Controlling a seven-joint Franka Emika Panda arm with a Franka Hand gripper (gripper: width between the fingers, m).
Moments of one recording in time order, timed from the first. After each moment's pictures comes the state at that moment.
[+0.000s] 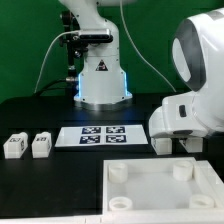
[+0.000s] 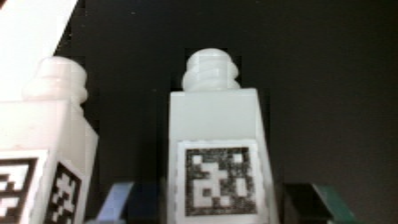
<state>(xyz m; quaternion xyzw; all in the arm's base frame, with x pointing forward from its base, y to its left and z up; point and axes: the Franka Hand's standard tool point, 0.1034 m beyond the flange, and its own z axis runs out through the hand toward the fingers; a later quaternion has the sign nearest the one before) 0.391 0.179 0.015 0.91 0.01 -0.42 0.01</state>
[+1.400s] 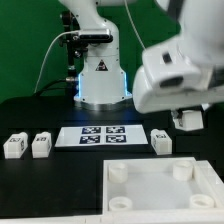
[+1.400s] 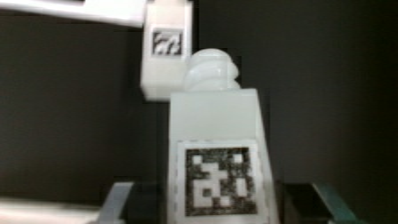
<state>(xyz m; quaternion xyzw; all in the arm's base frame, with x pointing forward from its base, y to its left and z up) 0.490 0.130 0.119 0.97 0.06 -0.25 -0.04</state>
